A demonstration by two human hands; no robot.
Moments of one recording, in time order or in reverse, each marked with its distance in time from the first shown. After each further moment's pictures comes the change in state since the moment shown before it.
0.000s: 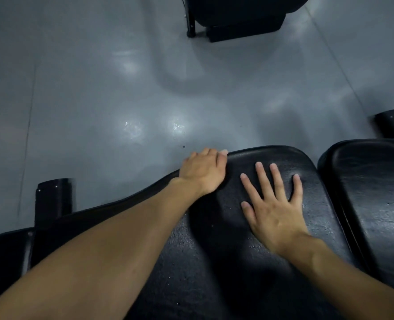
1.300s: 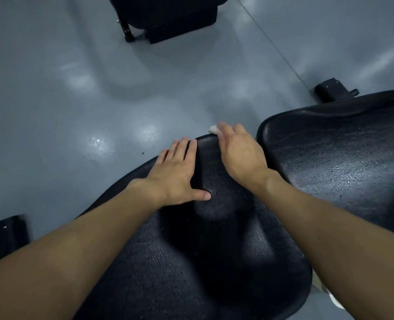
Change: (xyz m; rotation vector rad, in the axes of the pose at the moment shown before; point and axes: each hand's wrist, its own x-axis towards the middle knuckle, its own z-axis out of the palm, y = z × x) left_hand -0.015 0.063 0.004 0.352 -0.197 0.311; right_hand 0.062 0.072 -0.029 0.559 0.050 0.336
